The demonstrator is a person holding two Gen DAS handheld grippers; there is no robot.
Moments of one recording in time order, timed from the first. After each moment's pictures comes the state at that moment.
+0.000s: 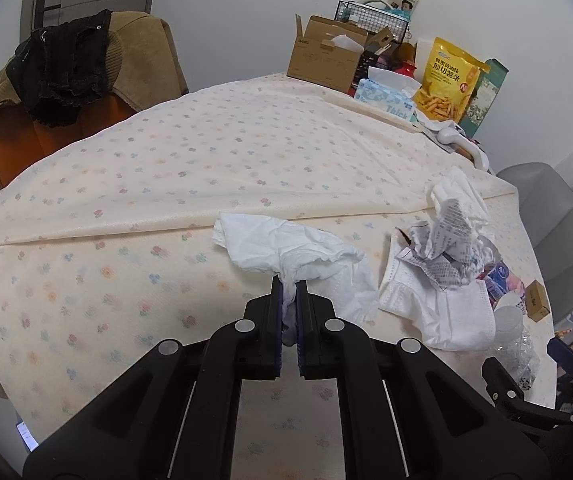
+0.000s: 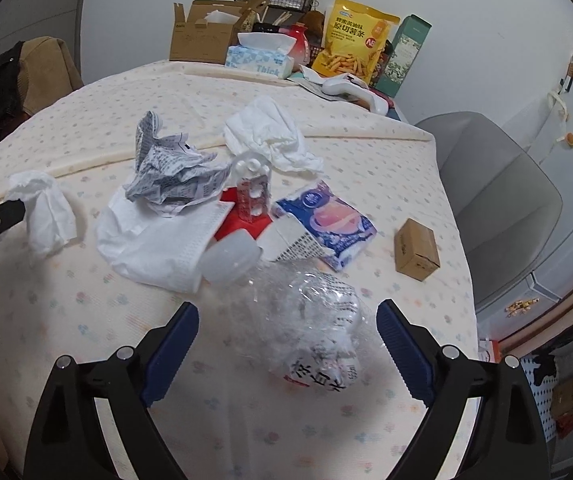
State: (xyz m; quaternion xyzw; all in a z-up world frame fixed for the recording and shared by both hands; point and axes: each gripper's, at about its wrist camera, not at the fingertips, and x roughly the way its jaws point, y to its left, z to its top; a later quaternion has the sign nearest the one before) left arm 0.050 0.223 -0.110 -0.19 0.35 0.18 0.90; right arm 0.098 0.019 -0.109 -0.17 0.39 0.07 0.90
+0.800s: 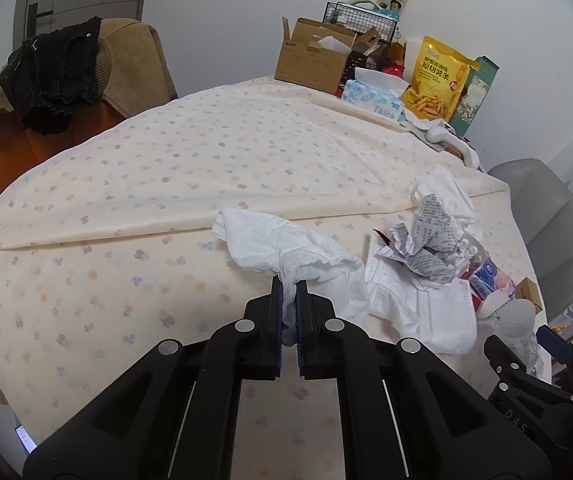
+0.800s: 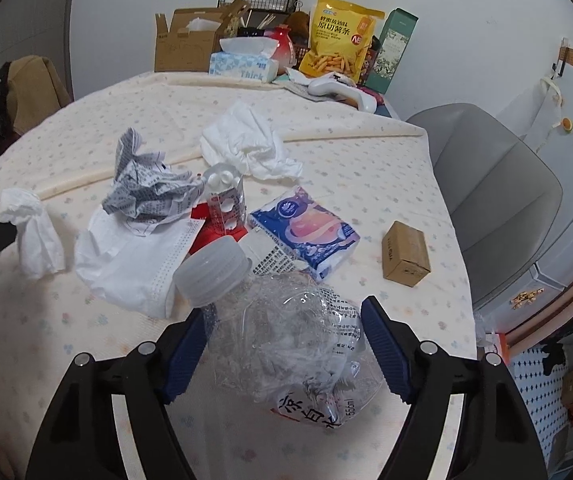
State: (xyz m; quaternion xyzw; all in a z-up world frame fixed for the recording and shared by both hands) left arm 0.053 0.209 -0.103 -0.18 0.34 0.17 0.91; right arm 0.110 0.004 -0.104 -0.14 0.39 0.07 0.91
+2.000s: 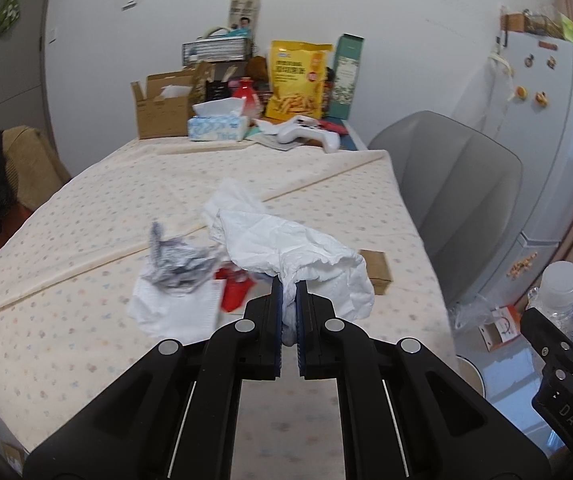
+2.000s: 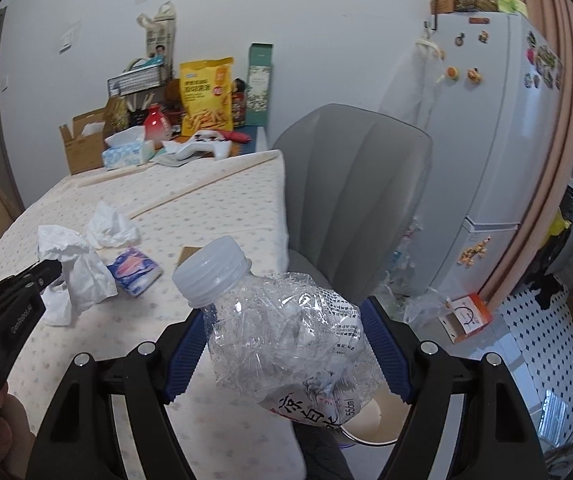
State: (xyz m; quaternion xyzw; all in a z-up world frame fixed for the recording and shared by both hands) left arm 0.069 0.002 -0.036 -0.05 0.31 0.04 0.95; right arm 0.047 -0.194 -0.025 -0.01 0.31 -0.05 0.95
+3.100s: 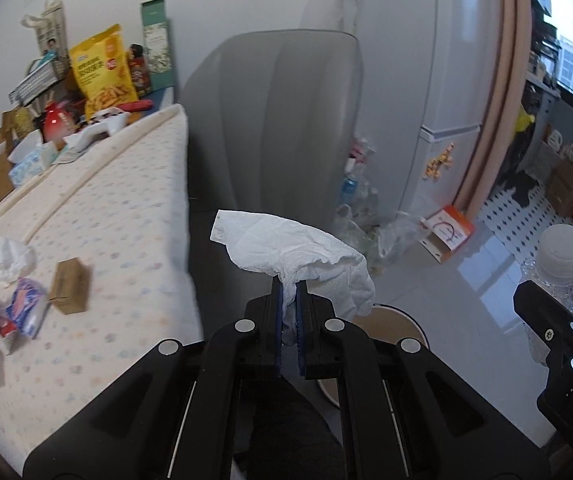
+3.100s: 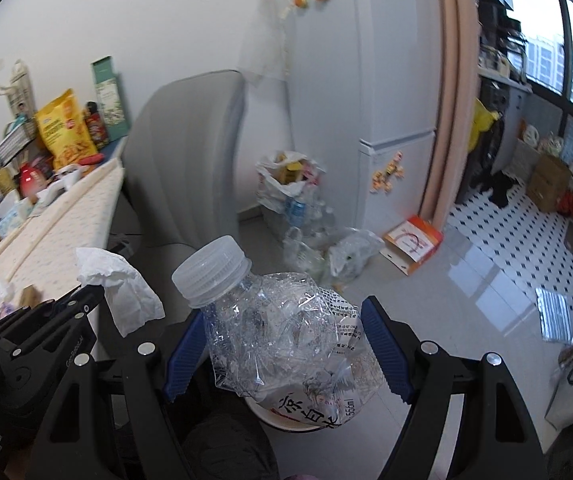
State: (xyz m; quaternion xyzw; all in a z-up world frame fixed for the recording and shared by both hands) left arm 0.129 -0.283 -0.091 0.09 0.37 -0.15 0.91; right arm 0.041 -0.428 -0.088 0.13 0.35 -0.19 0.91
